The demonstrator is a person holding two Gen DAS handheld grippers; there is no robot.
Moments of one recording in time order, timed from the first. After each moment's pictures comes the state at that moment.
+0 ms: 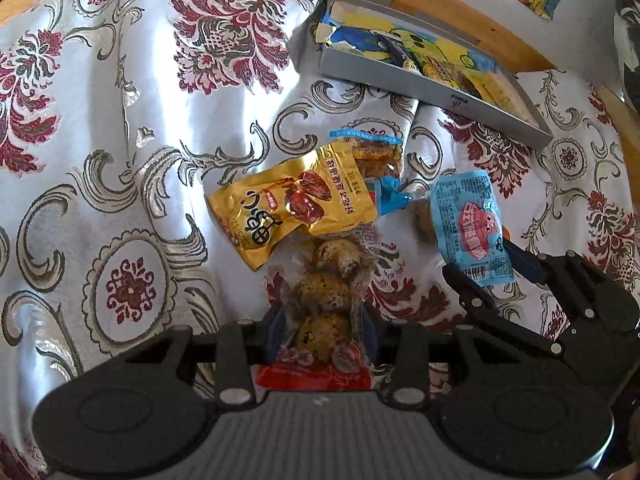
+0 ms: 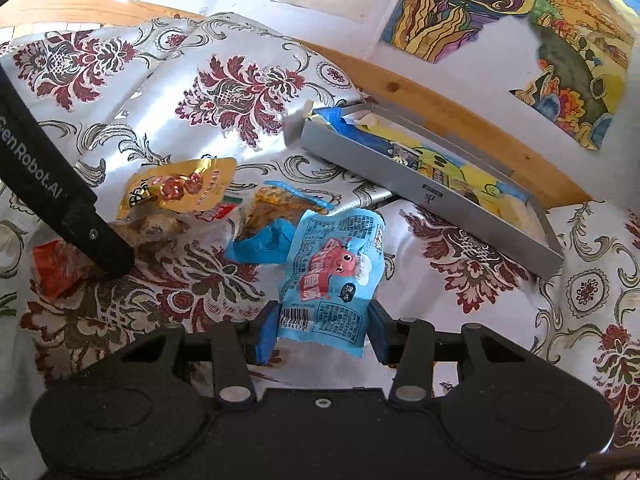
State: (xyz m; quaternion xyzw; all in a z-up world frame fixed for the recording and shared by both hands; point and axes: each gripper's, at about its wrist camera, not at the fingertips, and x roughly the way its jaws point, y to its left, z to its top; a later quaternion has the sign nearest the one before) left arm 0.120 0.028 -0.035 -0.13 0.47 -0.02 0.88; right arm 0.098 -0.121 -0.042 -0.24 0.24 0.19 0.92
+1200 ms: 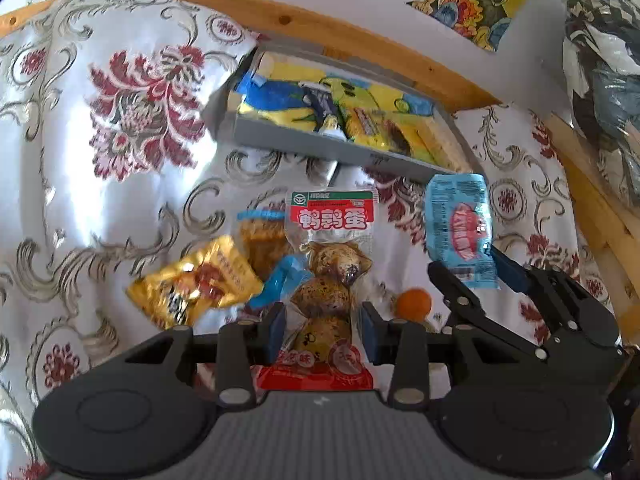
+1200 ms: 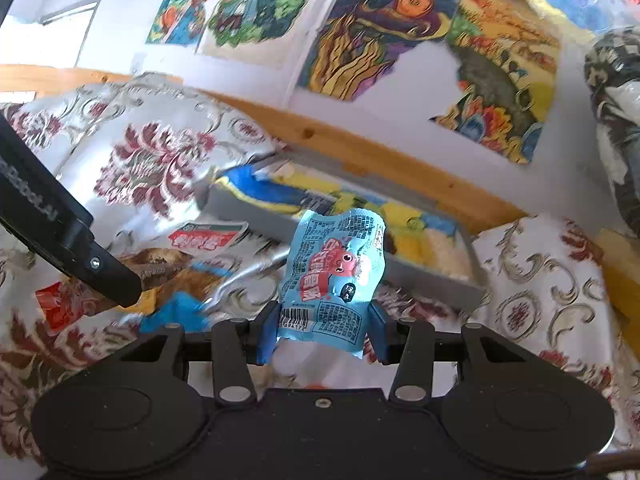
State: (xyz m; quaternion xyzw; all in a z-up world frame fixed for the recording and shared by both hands) left arm 0.156 -0.011 0.006 -0.14 0.40 -0.08 0.90; right arm 0.122 -0.165 0.007 -0.19 0.18 0.12 0.96
